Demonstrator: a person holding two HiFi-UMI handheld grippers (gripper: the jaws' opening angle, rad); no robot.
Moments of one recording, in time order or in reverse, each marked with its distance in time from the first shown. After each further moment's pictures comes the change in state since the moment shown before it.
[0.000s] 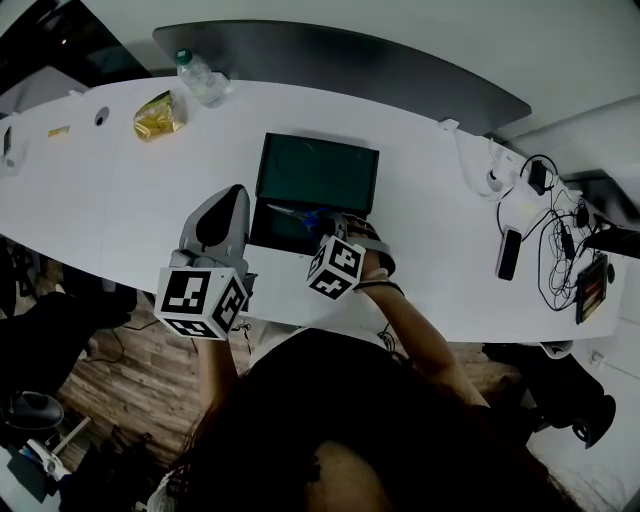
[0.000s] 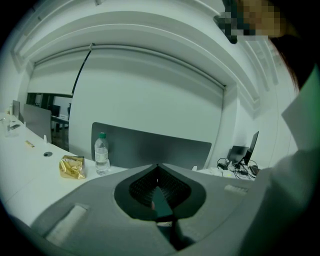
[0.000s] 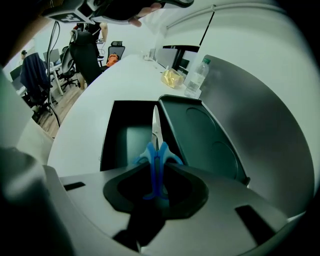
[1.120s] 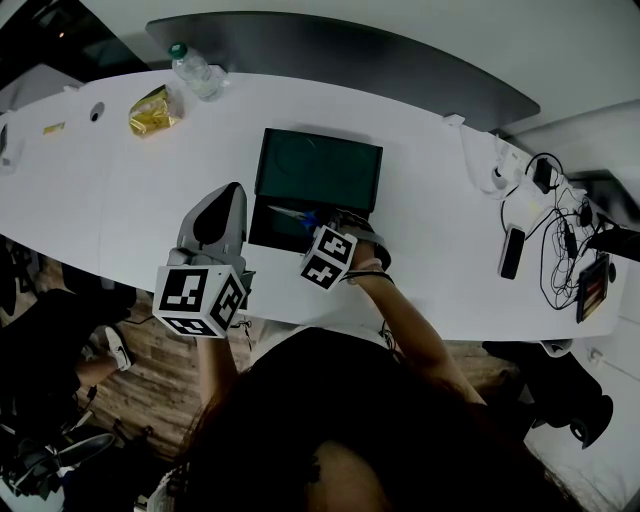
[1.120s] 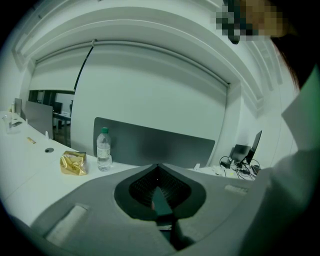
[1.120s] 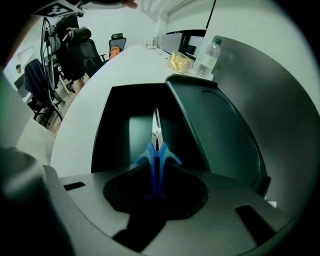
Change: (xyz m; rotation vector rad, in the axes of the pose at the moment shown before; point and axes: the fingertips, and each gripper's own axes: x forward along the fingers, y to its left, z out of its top) left arm 0.012 0.014 -0.013 -0.021 0.033 0.020; right arm 0.029 0.014 -0.007 -0.001 0.112 0.121
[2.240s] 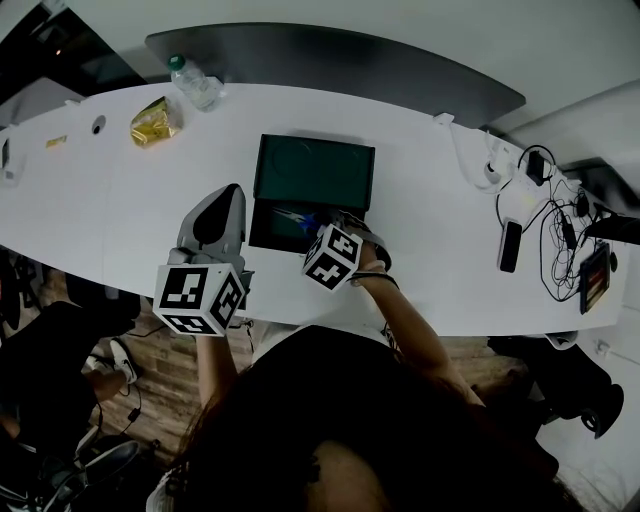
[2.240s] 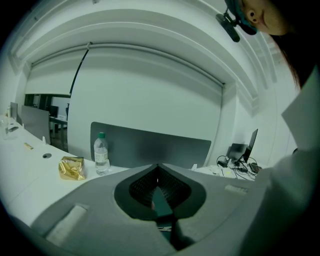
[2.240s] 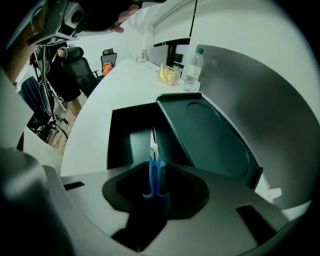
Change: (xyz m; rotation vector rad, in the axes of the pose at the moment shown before) left arm -0.009 -0.009 0.010 0.040 -0.016 -0.029; right arm -0.027 -0.001 0.011 0.130 -0.104 0.004
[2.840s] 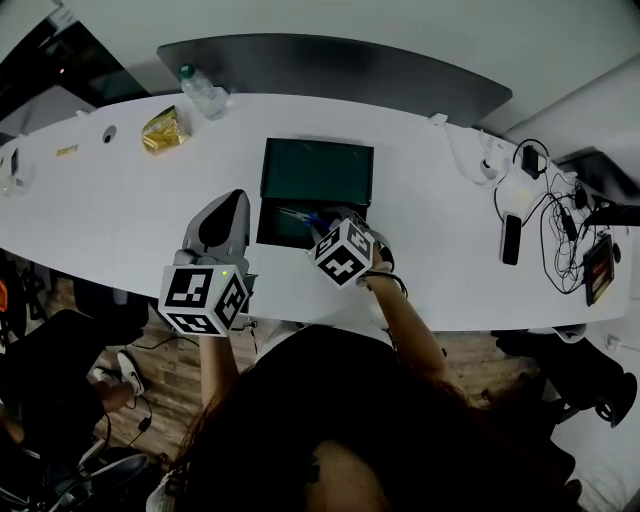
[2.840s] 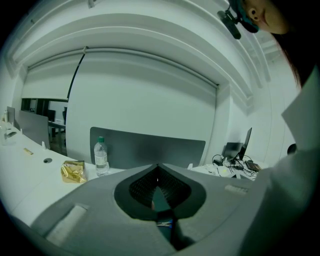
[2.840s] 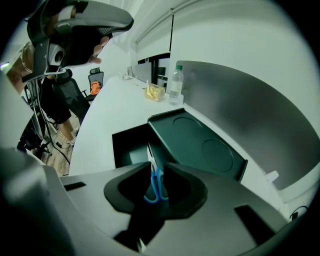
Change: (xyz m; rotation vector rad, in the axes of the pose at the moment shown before) left arm -0.031 -0.013 0.005 0.038 -0.016 -0.028; right arm -0.039 -0.004 0.020 0.179 -0.149 -0.055
